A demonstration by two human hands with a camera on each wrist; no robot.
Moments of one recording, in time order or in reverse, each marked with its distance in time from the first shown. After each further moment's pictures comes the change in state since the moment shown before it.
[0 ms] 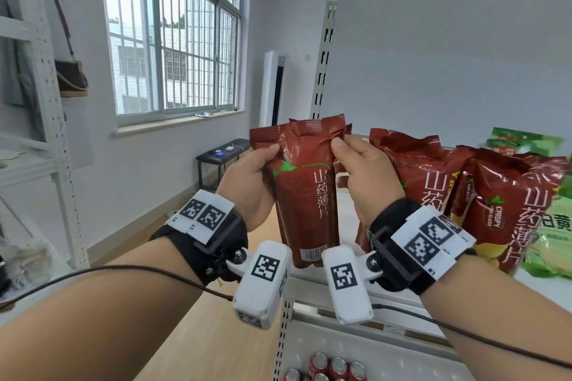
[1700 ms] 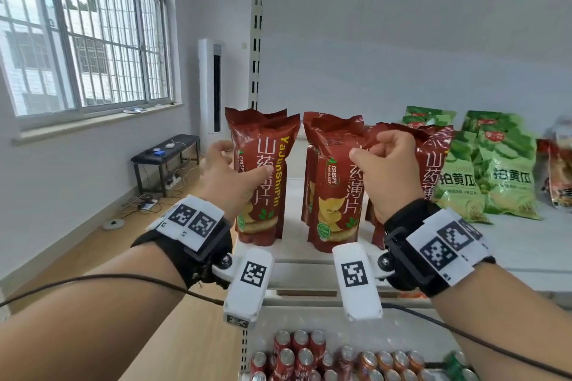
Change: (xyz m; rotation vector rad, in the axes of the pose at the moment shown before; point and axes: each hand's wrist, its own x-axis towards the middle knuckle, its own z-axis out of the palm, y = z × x) left_hand 0.003 -0.042 0.007 0.777 0.128 0.129; right_hand -0.048 -0.019 -0.083 -0.380 0.579 0.102
